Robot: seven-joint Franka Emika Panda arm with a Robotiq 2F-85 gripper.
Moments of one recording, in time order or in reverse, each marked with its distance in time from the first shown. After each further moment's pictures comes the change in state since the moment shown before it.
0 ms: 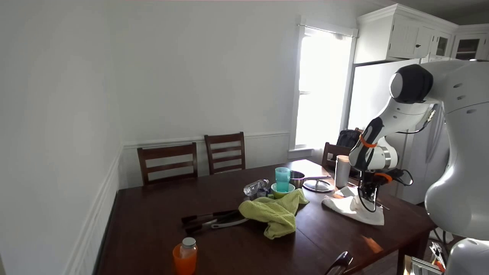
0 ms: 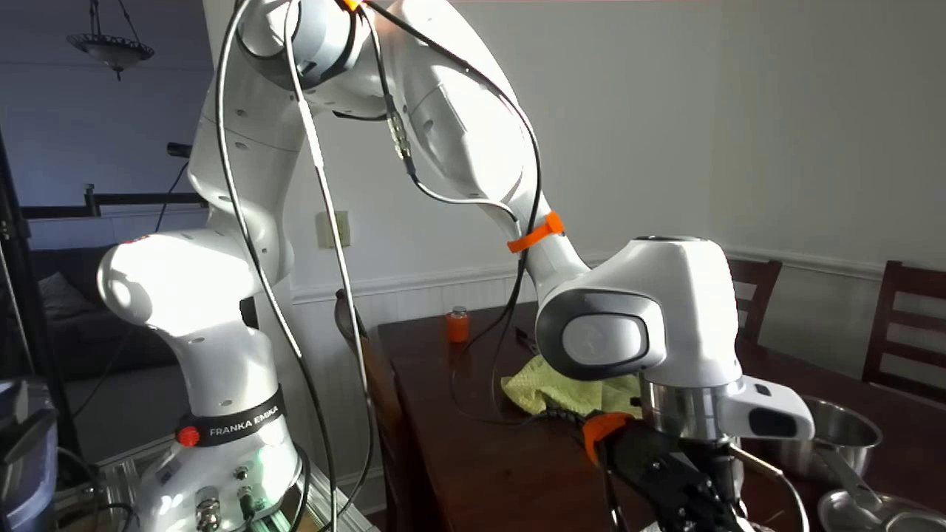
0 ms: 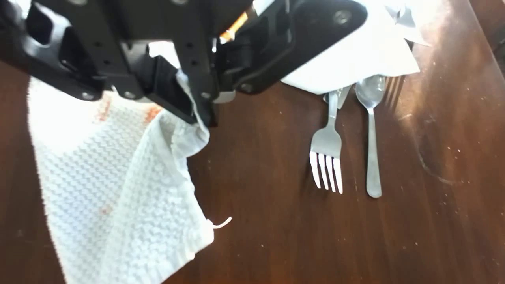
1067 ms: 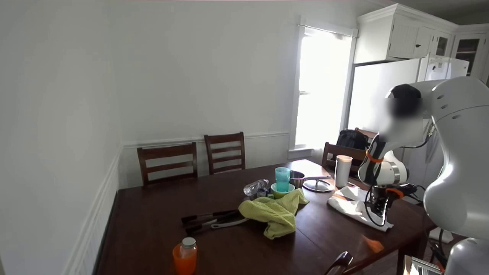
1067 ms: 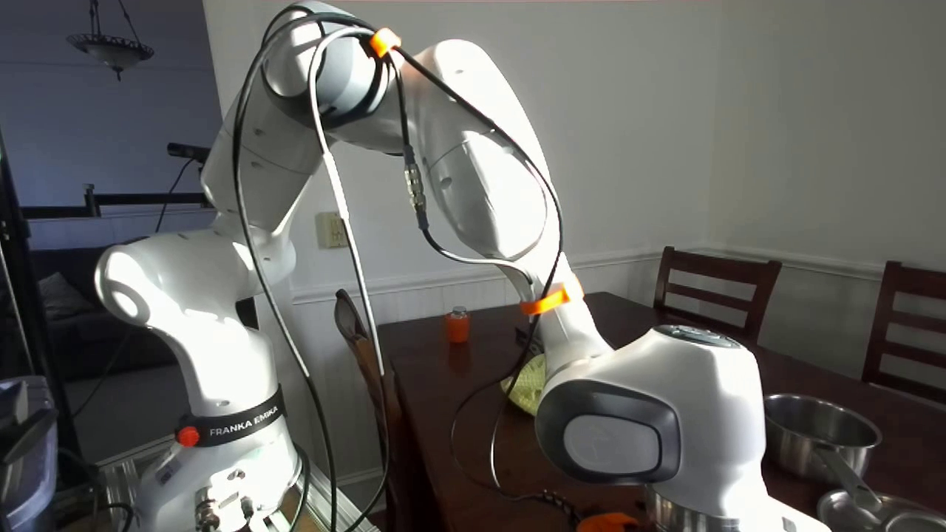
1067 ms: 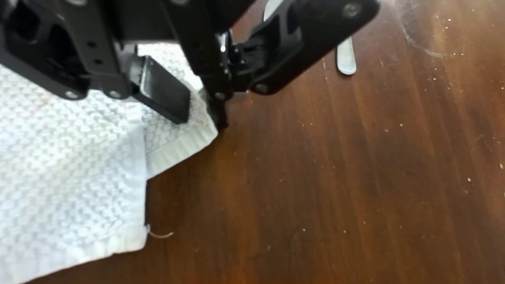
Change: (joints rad) arm -0.053 0.187 -0.053 0.090 -0.013 0.014 0.042
